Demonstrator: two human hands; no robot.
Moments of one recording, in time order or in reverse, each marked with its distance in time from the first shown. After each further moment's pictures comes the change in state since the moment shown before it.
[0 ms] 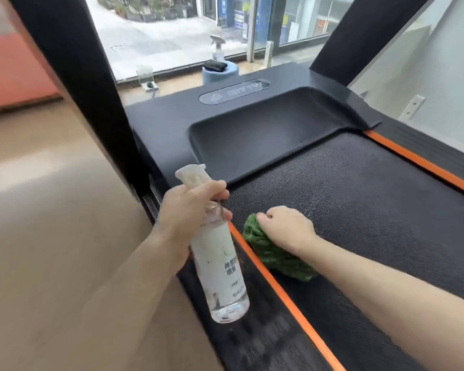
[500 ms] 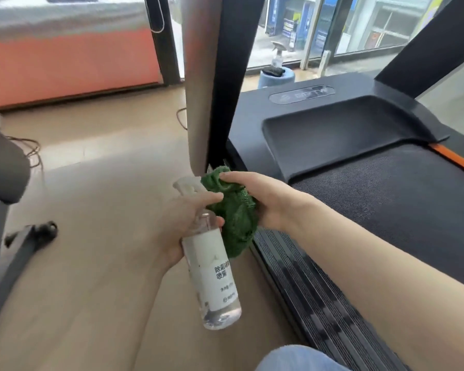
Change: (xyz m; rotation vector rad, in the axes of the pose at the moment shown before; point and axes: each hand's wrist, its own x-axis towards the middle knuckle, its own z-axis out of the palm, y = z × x) left_hand -0.070 -0.001 -0.145 -0.117 0.014 -0.156; right_hand -0.076 -0.184 -0.015 1.139 -0.747 -0.053
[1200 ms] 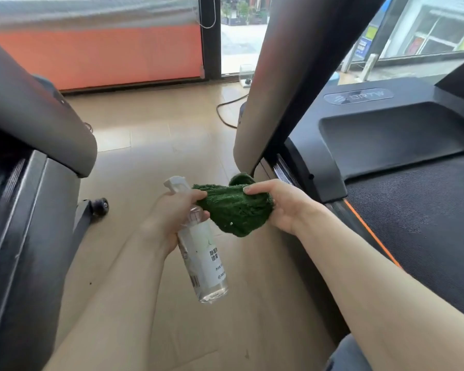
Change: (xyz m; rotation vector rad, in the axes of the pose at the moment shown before) left_hand -0.004 -0.001 -0.132 -0.026 0.340 0.014; right_hand 0.032 0.021 0.090 0.147 0.145 0.057
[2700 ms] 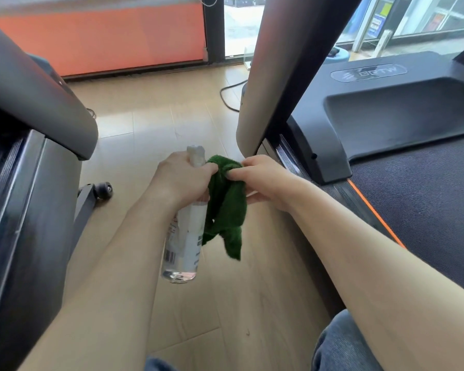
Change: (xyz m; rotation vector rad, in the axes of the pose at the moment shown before) left_hand -0.022 0.018 0.015 0.714 0.076 0.311; right_hand 0.002 0.003 0.020 -0.592 -0.085 -0.260
